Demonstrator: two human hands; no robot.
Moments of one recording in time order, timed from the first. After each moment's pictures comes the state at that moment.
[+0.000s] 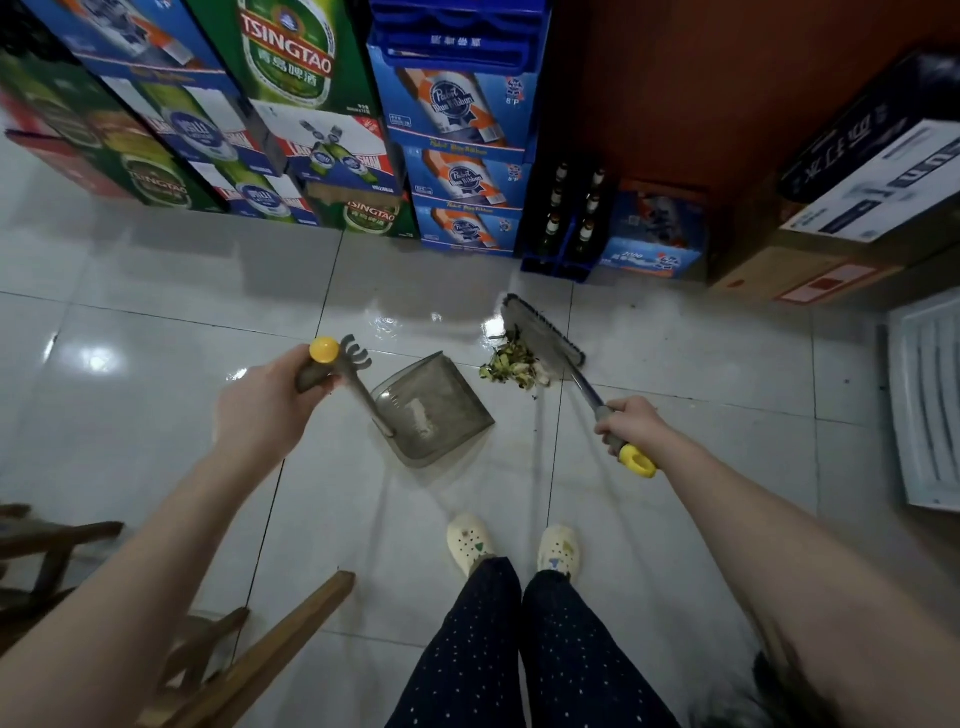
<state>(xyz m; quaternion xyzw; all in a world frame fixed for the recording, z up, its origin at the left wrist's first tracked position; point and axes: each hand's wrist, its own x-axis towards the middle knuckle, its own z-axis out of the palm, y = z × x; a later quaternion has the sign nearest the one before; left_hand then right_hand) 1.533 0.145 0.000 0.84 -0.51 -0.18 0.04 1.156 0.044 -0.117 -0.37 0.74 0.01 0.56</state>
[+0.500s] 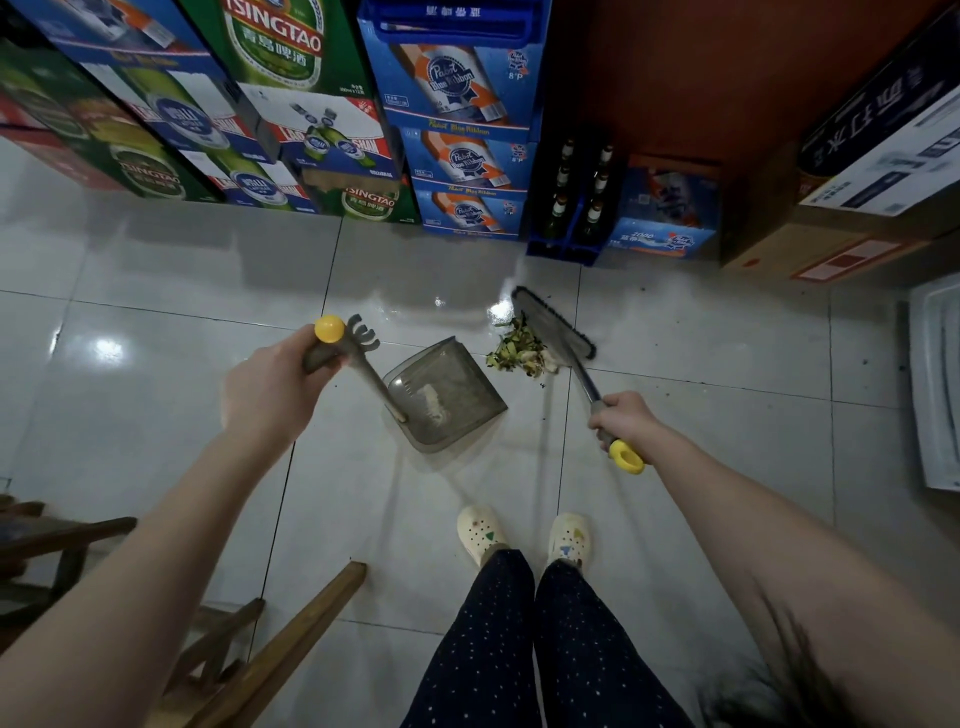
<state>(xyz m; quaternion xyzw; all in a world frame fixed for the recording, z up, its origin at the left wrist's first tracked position) 1.542 0.114 -0.012 0.83 -0.54 -0.16 0.04 1.179 0.040 -0.142 -0.37 0.74 0.01 0.56</state>
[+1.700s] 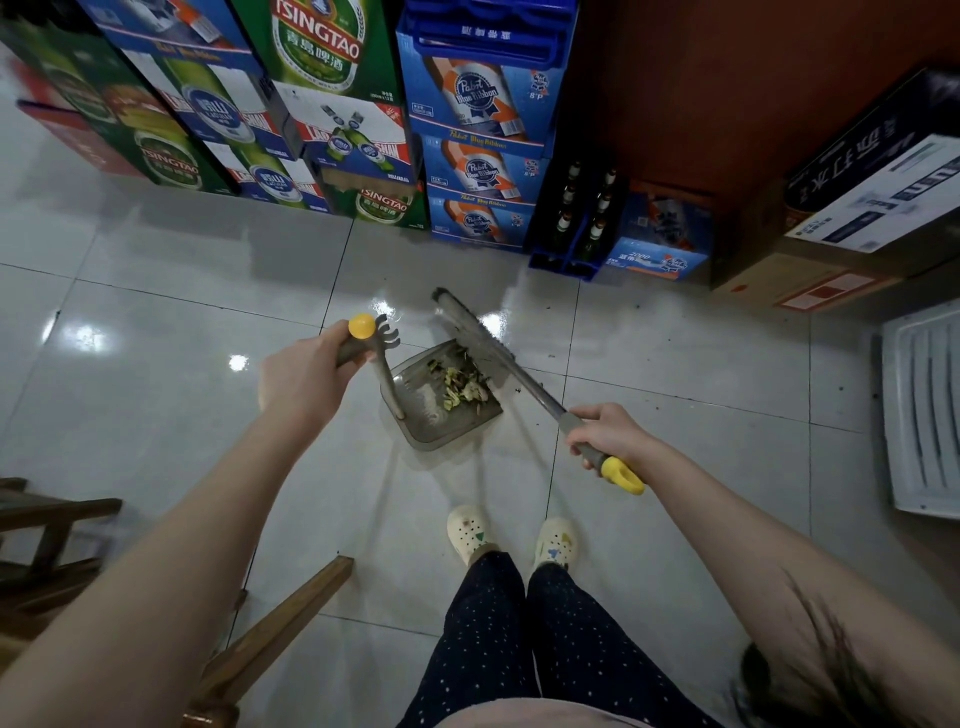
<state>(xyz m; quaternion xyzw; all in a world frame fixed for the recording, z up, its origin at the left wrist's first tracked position) 1.541 0.146 -0.018 0.82 -0.55 -0.16 0.02 1.213 0.090 -0.059 -0.38 0.68 0.02 0.63</state>
